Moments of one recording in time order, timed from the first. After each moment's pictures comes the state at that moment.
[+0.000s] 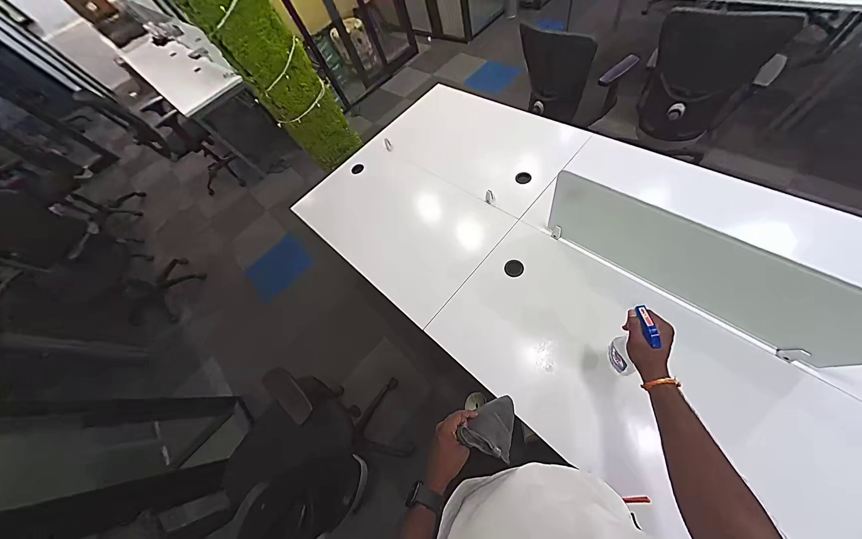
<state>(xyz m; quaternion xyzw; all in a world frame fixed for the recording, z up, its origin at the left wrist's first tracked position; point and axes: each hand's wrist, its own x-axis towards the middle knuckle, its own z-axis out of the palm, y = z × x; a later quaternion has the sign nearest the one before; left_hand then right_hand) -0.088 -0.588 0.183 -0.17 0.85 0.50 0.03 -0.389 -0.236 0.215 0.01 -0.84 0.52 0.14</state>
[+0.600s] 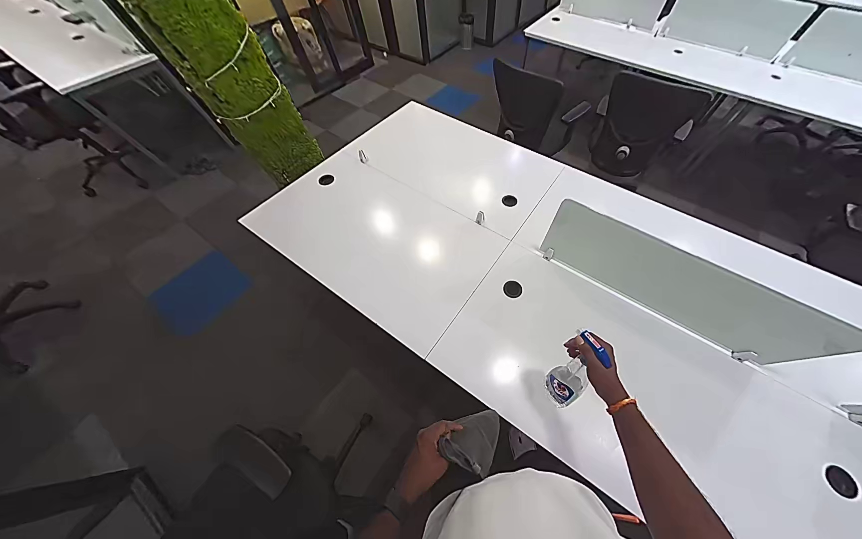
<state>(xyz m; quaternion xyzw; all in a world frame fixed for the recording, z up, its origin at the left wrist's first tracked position) -0.122 -0.760 0.163 -0.03 0.82 0.56 0.09 -0.348 -0.393 0.216 0.05 -0.76 0.65 0.00</state>
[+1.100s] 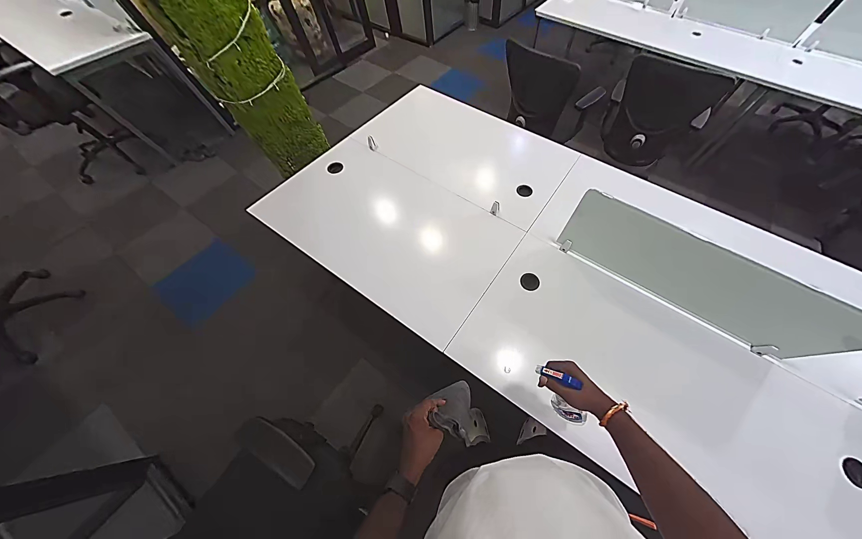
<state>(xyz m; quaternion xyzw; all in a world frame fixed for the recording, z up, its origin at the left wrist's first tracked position) -0.134 -0.822 0.169 -0.19 0.87 0.46 0.06 -0.303 -0.475 0.200 0.23 -0.78 0.53 -0.23</state>
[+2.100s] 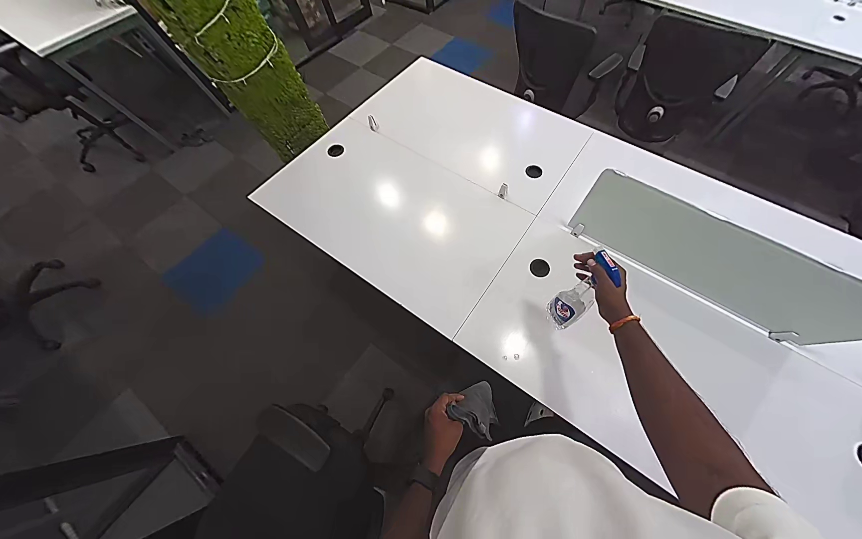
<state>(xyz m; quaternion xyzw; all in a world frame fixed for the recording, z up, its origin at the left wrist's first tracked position) -0.128 -0.804 0.149 -0.23 0.83 0.50 0.06 -0.460 -0.491 0.236 0.03 -0.72 0.69 -0.01</state>
